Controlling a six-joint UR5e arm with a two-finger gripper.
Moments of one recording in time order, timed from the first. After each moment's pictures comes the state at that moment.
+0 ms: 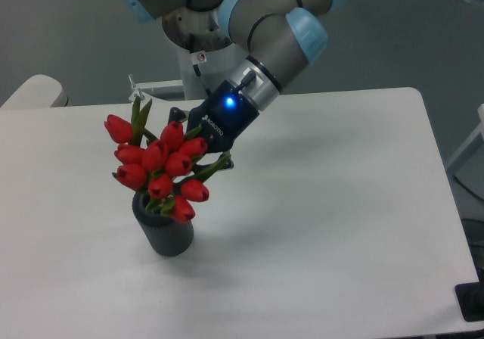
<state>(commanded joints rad) 2.60 -1.69 -1.87 -0.80 0.39 0.99</state>
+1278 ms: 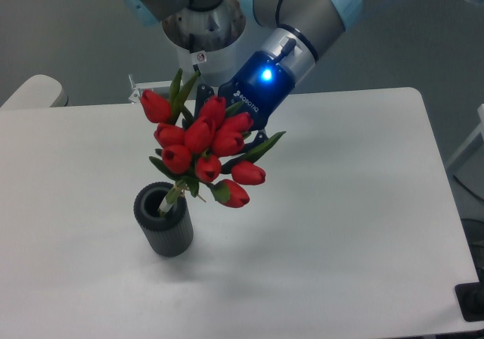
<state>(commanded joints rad) 2.67 -1.68 -1.80 -0.80 0.33 0.84</state>
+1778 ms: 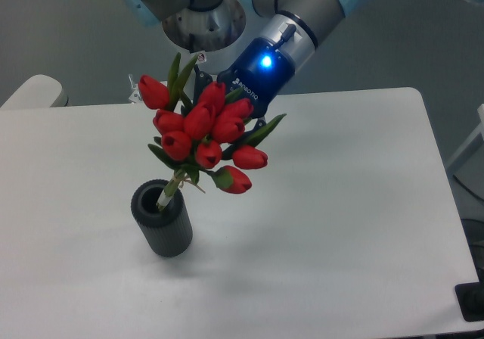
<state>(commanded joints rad) 2.69 -1.64 -1.81 -0.81 0.33 0.84</state>
